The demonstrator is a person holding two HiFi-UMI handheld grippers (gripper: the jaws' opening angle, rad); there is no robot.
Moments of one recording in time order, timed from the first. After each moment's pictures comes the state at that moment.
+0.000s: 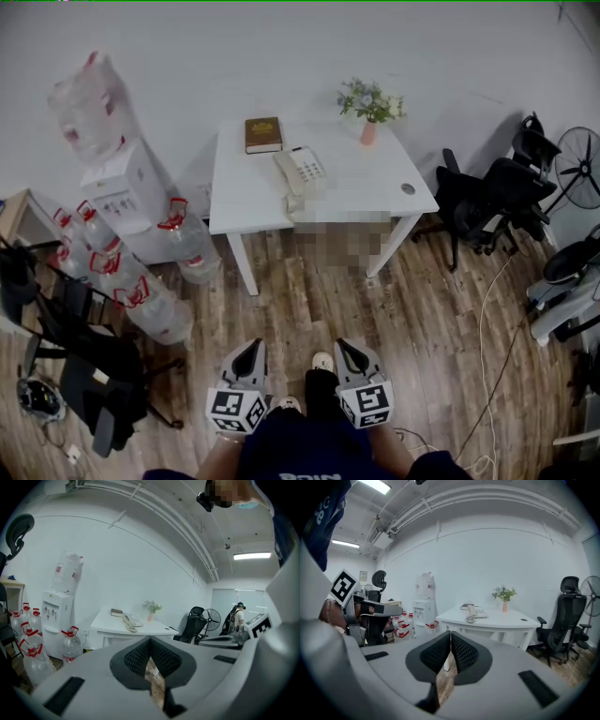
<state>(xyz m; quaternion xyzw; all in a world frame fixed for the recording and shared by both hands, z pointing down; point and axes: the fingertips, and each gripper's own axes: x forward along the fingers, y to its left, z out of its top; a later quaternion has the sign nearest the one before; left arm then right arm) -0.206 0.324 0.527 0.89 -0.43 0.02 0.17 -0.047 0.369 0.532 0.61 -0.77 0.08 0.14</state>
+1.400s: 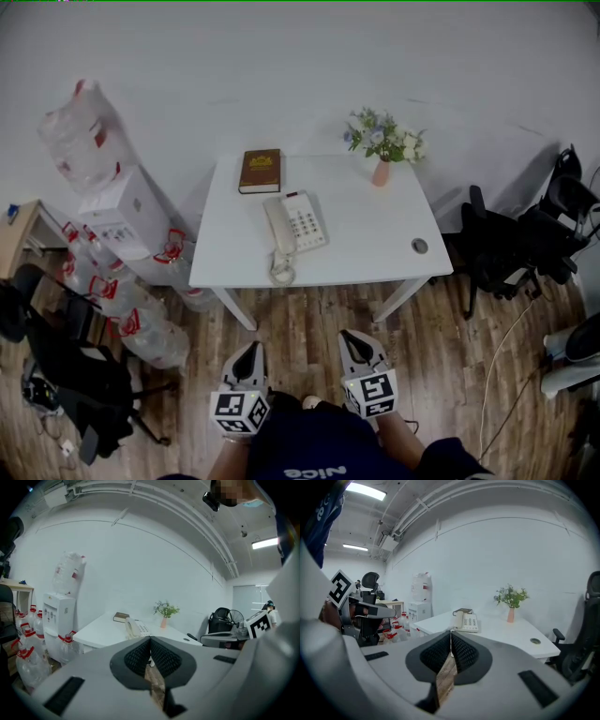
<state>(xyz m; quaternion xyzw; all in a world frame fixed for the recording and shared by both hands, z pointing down) -0.073 0.145 0.519 0.84 -0.52 0.02 0.17 0.110 0.150 0.519 0.55 -0.82 0.06 0.14</state>
